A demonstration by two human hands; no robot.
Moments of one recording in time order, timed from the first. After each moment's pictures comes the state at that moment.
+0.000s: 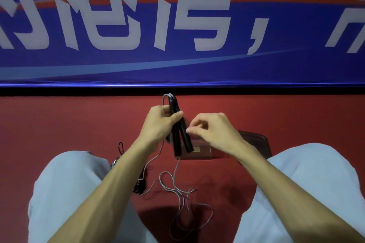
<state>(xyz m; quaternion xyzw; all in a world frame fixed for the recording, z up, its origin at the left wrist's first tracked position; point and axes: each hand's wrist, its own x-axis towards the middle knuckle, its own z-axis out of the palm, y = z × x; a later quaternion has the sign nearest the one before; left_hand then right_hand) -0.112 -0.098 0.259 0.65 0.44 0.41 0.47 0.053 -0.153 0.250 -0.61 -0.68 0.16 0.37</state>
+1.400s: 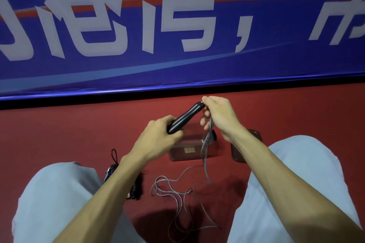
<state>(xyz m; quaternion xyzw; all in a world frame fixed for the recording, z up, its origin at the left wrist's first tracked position) -0.105 -0.111 0.250 0.83 0.43 0.26 0.24 0.077 -0.146 0.270 -0.59 -0.46 0.32 0.58</state>
